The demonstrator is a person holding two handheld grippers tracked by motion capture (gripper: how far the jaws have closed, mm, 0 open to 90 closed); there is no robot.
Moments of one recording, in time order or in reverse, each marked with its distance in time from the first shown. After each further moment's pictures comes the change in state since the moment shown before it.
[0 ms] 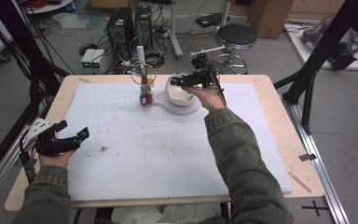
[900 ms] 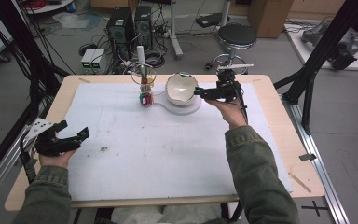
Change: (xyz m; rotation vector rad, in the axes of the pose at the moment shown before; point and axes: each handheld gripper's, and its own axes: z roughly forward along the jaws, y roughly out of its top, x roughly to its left) left arm -0.001 0.000 0.000 0.002 0.006 0.004; right arm -0.038 -0.053 -0.044 -0.081 -0.089 0.035
